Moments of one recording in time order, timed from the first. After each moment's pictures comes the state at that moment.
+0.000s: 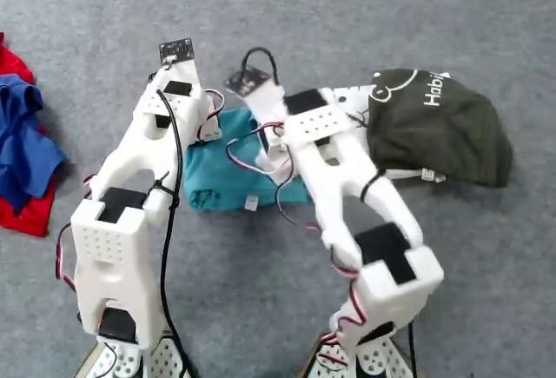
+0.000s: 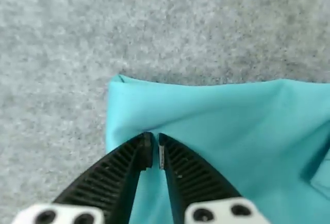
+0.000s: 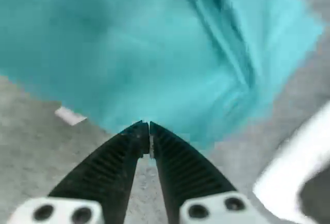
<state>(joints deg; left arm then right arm) 4.8 30.6 -5.3 58.3 21.9 -19.9 12.4 11.3 72.8 20.6</state>
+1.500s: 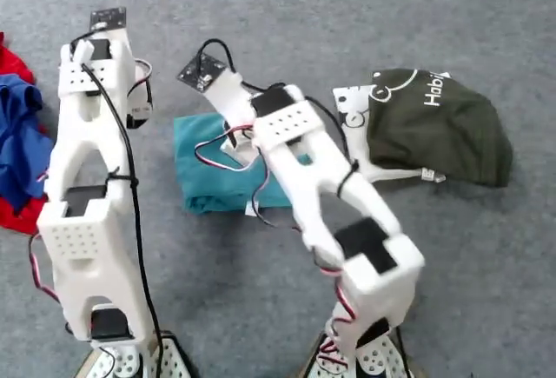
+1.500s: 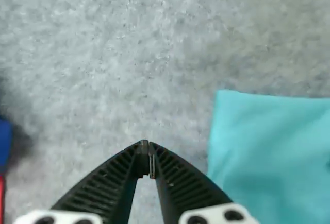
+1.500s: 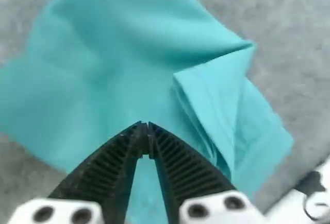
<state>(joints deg) -10.3 28.6 -29.1 87.7 4.2 -27.7 17.5 0.2 64.2 25.1</state>
